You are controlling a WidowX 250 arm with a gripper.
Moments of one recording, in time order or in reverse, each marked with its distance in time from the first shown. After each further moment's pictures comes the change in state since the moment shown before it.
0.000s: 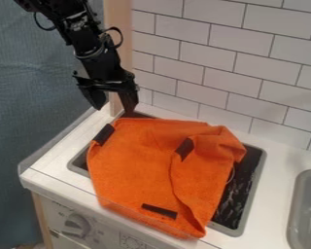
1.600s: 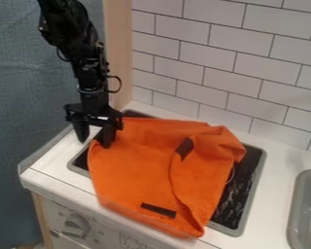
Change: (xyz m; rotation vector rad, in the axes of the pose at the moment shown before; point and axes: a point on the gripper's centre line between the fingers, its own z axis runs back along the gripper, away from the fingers) arm -0.022 0.057 -0.075 0.209 0.266 0.135
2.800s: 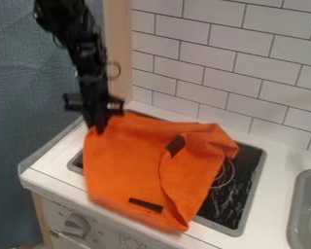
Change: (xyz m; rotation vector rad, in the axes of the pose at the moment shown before) arm 0.007 -0.019 0.038 -0.053 -0.057 0.031
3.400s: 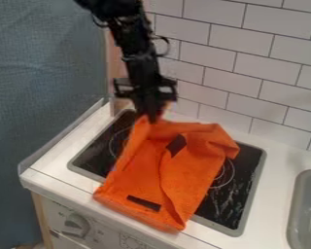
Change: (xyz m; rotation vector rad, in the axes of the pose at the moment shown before) arm -0.016 -0.100 0.032 -0.185 0.009 -0.210
